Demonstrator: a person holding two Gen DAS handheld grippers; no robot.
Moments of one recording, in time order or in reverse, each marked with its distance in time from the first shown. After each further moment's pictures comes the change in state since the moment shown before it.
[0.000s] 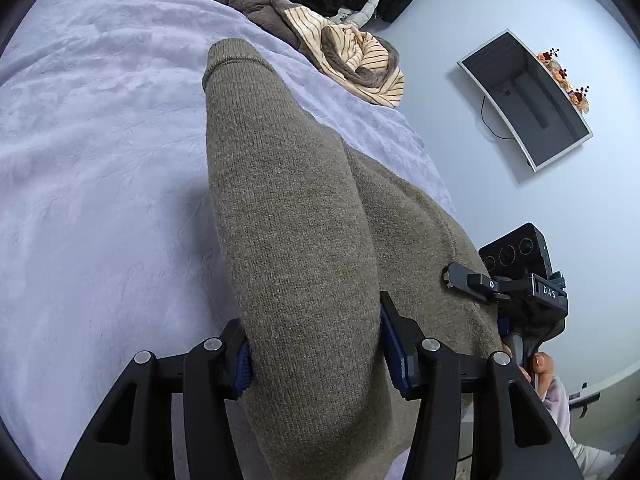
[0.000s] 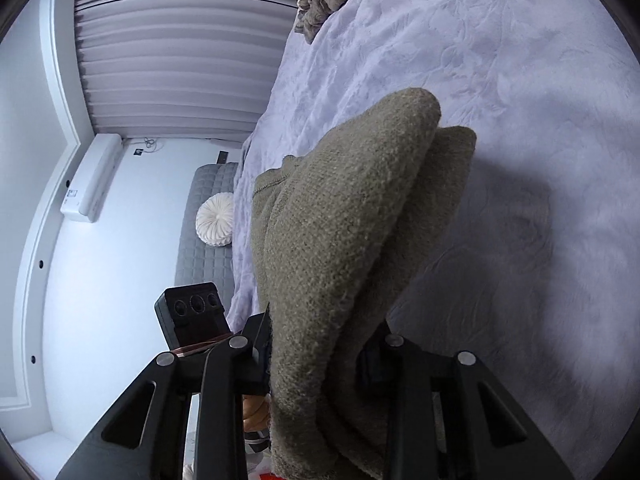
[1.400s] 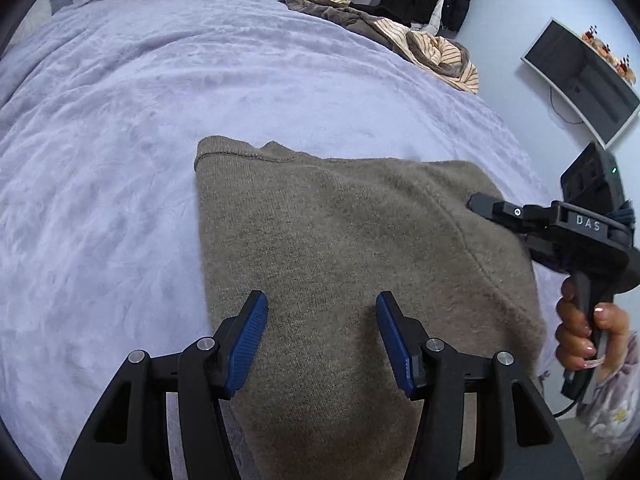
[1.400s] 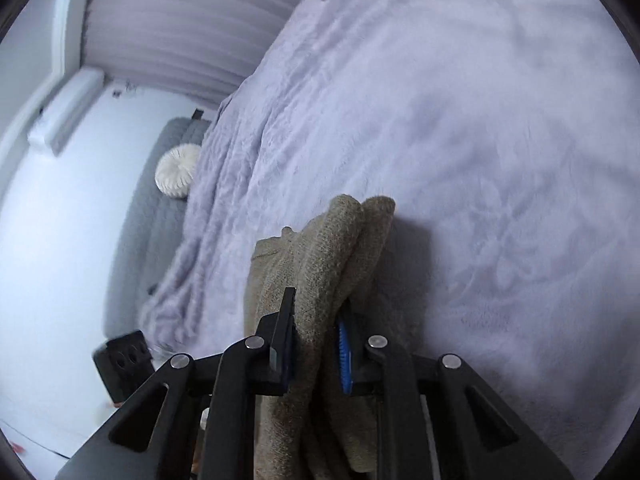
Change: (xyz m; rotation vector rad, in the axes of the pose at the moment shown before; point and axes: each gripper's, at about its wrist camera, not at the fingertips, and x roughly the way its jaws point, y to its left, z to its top) left arm -0.086 0.048 -0.183 0.025 -0.117 0.404; right arm 0.079 0.031 -0.133 -0.348 0.026 -0.306
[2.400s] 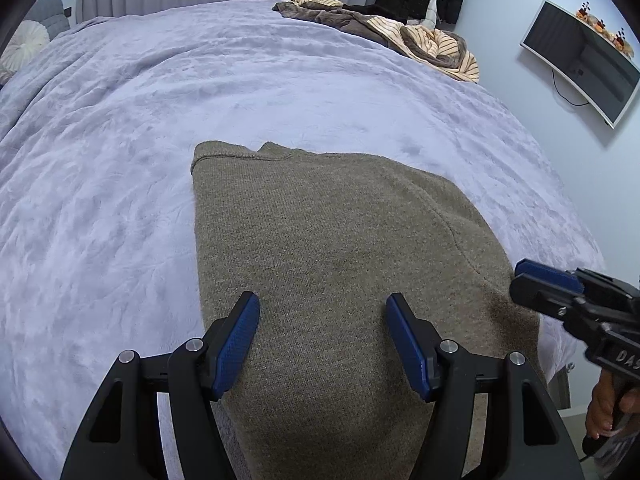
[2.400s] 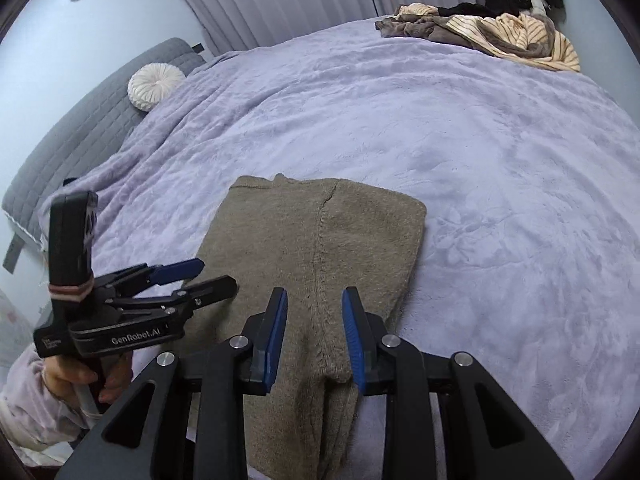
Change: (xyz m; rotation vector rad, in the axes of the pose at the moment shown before) left arm 0.002 -0.020 -0.008 0.051 -0.013 0.058; right arm -0.034 0.068 -0.069 -0.353 0.003 -0.362
